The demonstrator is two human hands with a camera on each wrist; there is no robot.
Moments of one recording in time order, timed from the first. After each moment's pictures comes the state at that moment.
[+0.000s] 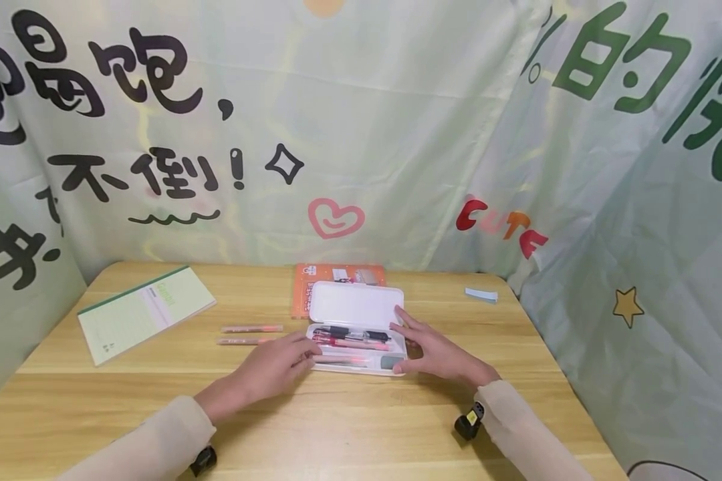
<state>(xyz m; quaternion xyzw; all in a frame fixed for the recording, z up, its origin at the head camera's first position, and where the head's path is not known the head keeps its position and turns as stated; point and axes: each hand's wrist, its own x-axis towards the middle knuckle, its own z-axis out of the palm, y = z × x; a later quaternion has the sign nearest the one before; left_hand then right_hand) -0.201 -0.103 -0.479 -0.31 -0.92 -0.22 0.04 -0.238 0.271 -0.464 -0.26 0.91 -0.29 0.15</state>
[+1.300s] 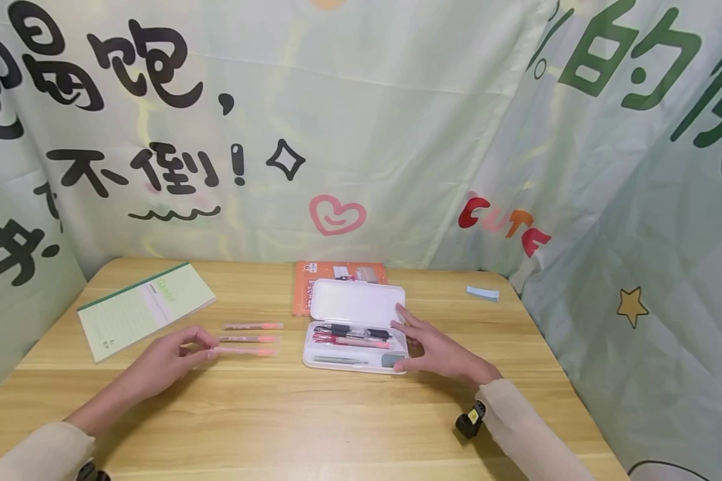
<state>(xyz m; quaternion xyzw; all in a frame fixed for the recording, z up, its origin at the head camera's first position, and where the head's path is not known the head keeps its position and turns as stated) -0.194 -0.268 -0.488 -0.10 -0.90 -0.42 -0.05 -0.239 0.270 -0.465 -0.25 0.91 -0.29 0.15</state>
